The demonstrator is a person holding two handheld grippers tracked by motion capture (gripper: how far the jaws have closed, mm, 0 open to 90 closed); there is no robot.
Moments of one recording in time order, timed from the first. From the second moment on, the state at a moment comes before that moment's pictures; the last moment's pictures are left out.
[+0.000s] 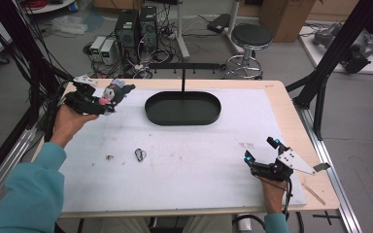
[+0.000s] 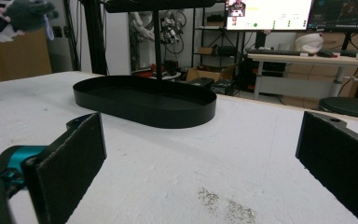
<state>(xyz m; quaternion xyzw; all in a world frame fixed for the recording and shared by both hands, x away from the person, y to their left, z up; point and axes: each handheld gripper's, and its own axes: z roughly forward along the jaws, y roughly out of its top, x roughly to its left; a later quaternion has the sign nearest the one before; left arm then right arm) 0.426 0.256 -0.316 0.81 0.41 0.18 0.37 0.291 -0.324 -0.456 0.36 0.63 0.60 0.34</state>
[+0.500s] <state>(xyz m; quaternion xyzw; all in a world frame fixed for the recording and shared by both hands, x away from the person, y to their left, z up) 0.450 0.210 -0.290 0.82 0.38 0.19 0.39 0.291 -0.324 -0.456 0.36 0.63 0.60 0.34</state>
